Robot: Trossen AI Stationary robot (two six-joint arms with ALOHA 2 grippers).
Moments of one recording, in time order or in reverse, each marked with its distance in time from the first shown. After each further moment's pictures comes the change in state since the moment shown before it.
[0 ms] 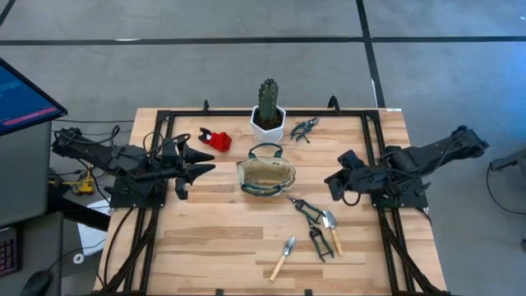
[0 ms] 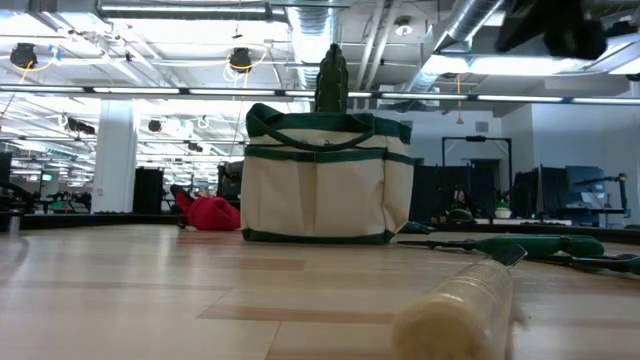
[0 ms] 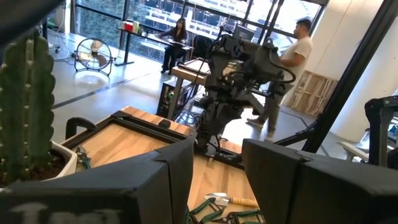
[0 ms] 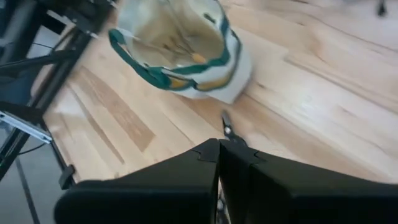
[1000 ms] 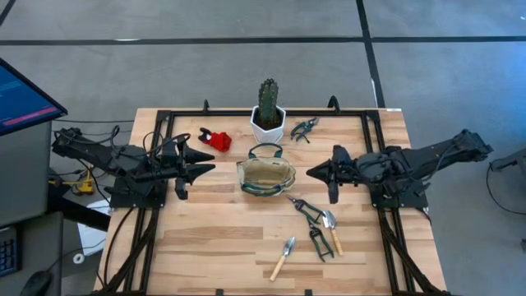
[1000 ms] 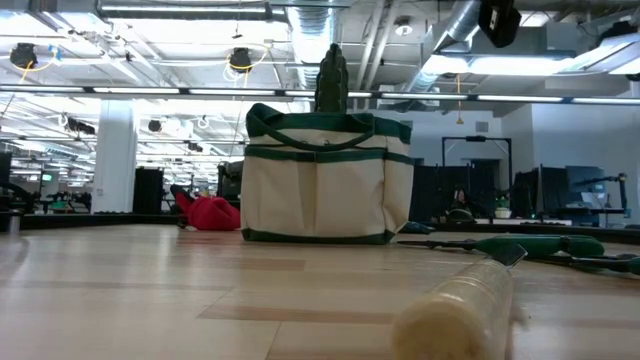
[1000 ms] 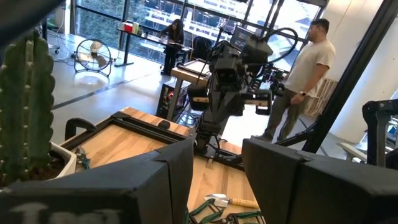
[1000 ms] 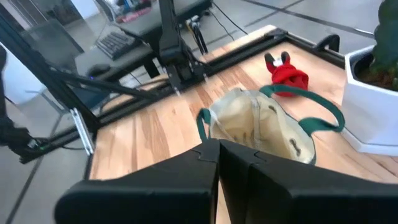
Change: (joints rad) left arm 0.000 0.000 0.000 0.006 0.000 0.002; right arm -0.095 -0.053 -0.178 0.680 -0.023 -0.721
